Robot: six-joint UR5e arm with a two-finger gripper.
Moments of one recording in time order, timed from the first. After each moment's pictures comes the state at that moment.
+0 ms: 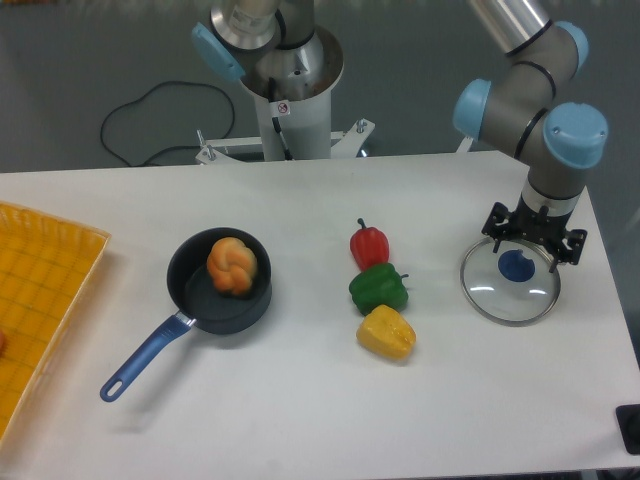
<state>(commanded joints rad) 2.93 -2.08 -1.65 -0.88 1.52 1.34</state>
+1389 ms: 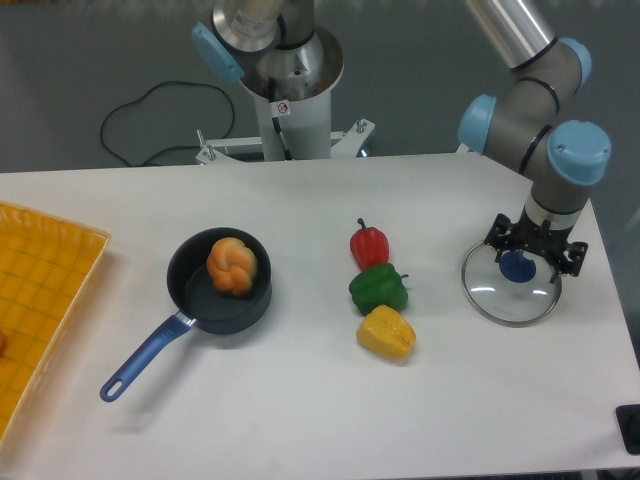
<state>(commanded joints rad) 2.92 -2.11 -1.64 -0.88 1.52 1.34</state>
